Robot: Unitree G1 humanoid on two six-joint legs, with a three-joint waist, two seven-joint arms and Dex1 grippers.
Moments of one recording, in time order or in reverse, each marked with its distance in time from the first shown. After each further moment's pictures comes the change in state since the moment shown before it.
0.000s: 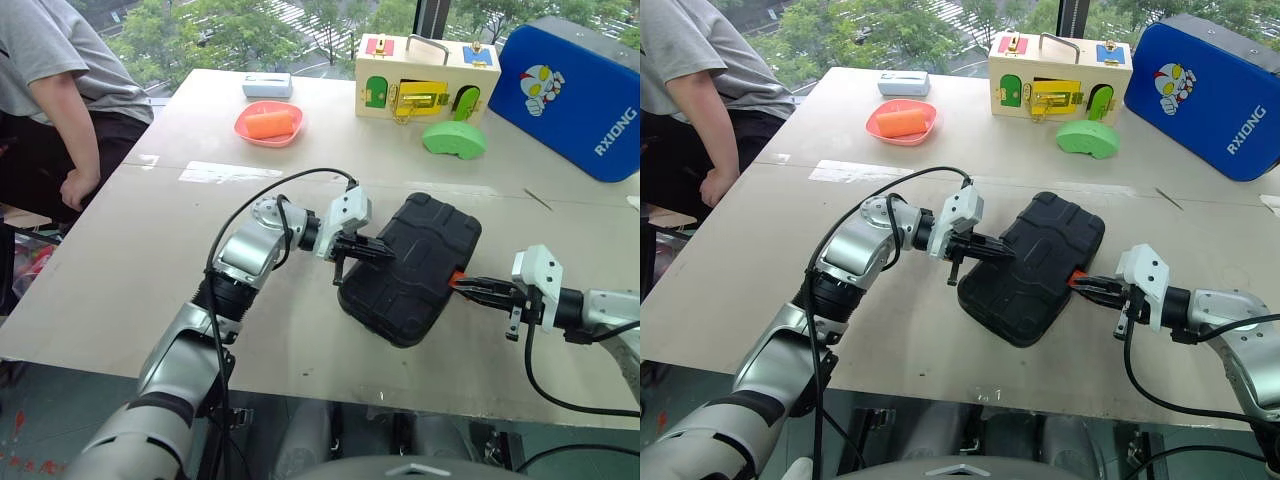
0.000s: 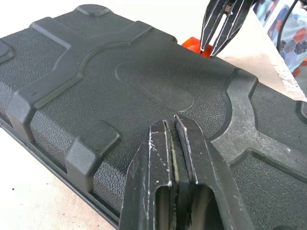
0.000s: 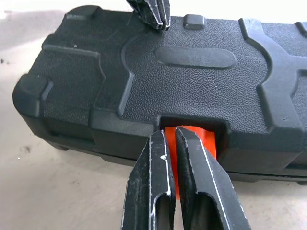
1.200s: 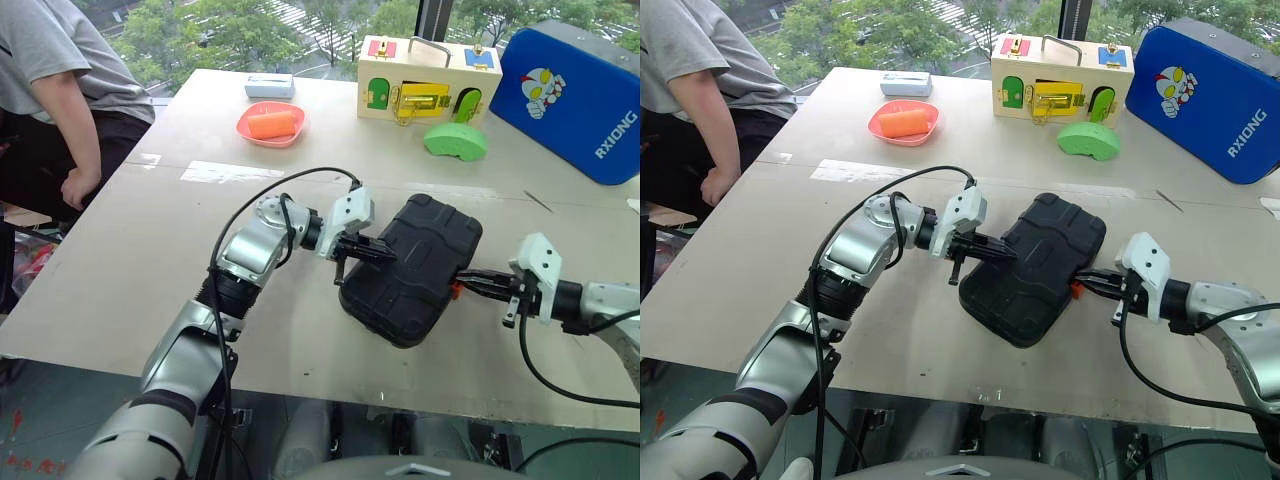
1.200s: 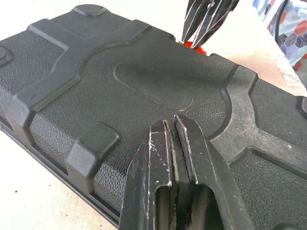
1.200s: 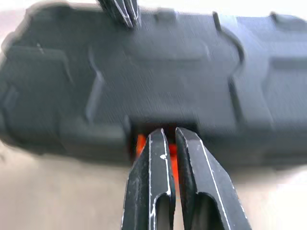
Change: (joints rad) left arm -0.016 -0.010 -0.002 0.025 0.023 -0.028 -0.017; right arm -0.005 -0.028 -0.014 -0.001 0.021 0.147 -0.058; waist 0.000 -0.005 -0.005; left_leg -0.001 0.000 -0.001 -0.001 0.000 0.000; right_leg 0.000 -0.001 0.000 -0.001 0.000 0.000
